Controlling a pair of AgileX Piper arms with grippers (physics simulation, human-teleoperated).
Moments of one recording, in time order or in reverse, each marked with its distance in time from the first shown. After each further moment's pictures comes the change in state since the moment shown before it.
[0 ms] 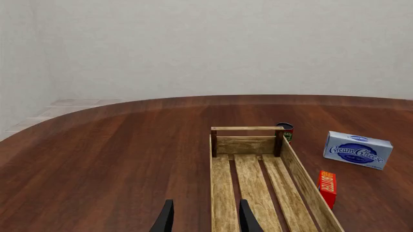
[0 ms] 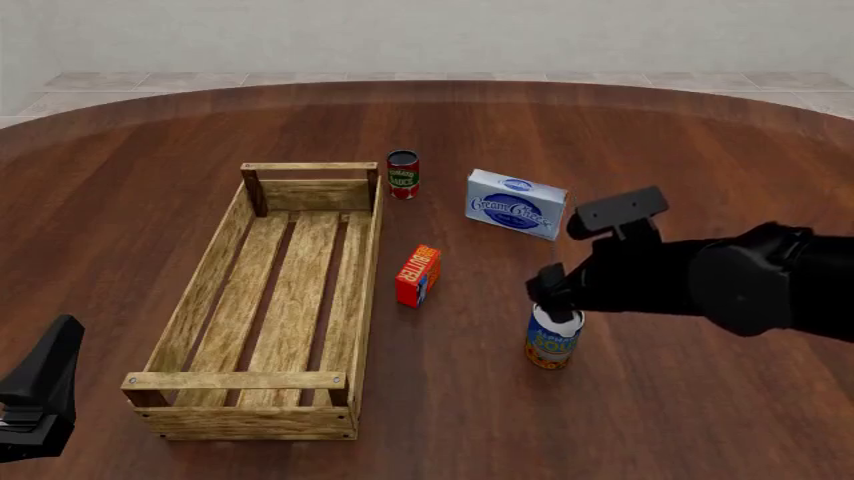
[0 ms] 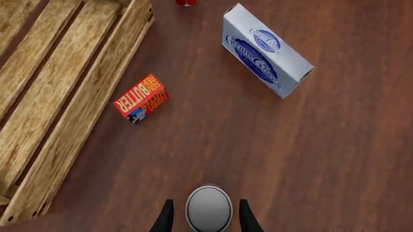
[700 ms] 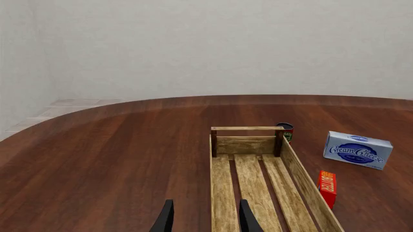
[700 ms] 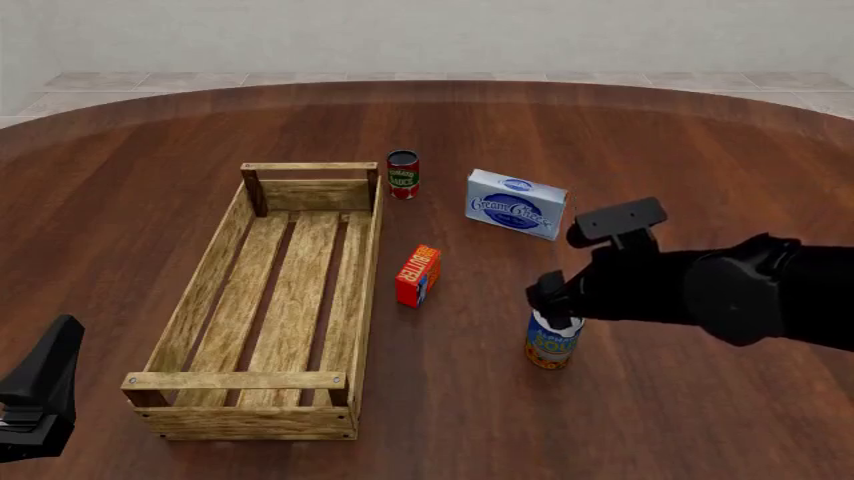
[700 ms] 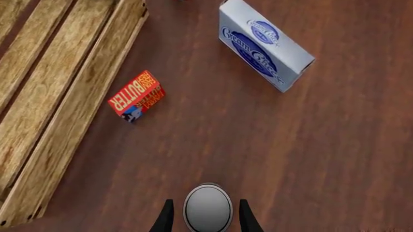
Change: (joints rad) left arm 0.000 0.000 0.000 0.000 0.000; right arm -0.005 0.025 0.028 -0.044 0.023
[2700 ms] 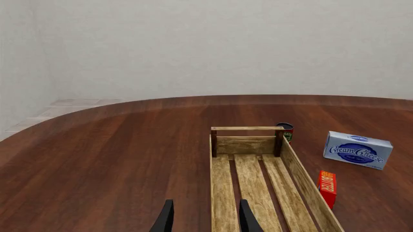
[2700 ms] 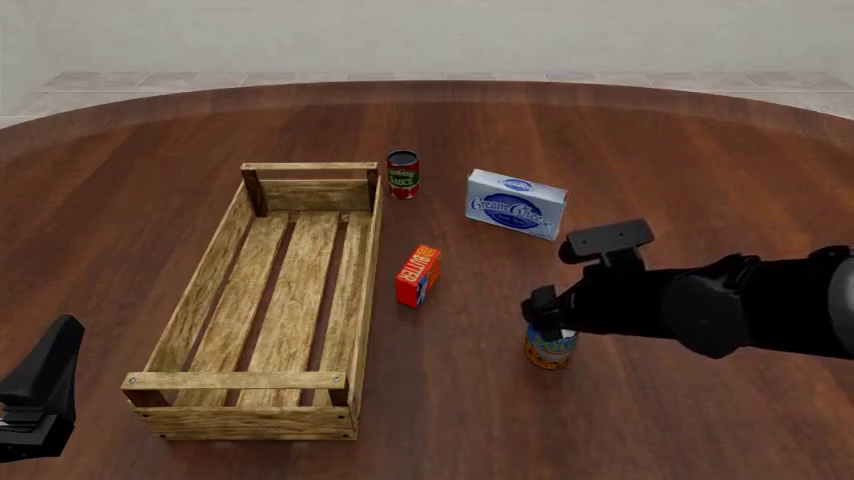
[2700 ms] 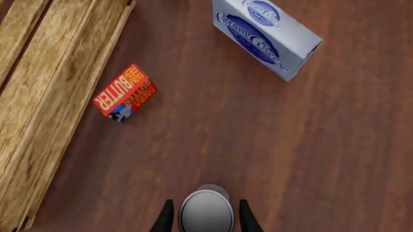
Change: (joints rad) left arm 0.000 0.000 0.000 0.000 0.000; right arm -0.004 0.097 0.031 -0.097 0.047
